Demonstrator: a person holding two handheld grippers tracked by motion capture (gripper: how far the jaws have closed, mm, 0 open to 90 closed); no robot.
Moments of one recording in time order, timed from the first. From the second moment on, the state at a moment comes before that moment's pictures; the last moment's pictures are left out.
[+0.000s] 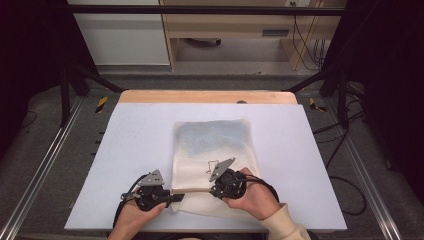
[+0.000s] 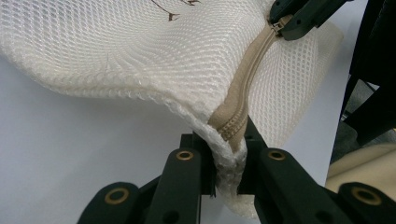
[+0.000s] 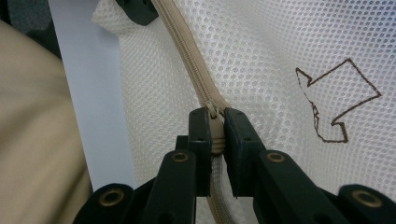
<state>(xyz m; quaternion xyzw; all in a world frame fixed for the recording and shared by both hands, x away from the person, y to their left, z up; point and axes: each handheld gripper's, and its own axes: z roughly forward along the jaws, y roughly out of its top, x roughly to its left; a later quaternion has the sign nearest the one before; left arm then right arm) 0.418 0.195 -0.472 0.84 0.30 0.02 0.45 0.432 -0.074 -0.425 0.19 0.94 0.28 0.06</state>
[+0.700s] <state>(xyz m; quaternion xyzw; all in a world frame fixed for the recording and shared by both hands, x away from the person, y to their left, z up) 0.417 0.194 -0.471 0.85 0.30 0.02 0.44 0.429 -0.083 -0.430 0.20 0.94 0.28 0.05</state>
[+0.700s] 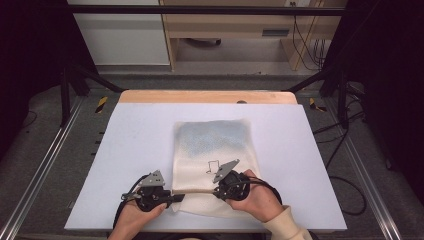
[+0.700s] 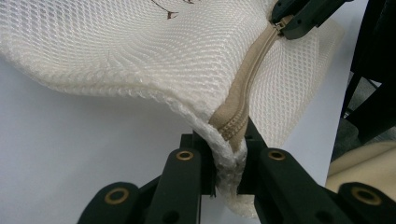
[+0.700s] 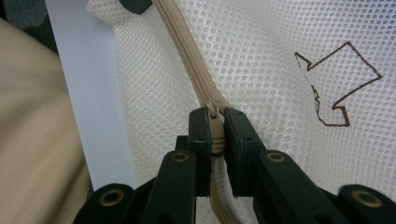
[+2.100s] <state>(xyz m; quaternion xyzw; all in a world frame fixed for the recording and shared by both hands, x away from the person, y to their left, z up) 0.417 0.193 -0.470 0.85 0.29 0.02 0.44 0.425 -0.098 -0.429 0.21 0.93 0.29 0.06</state>
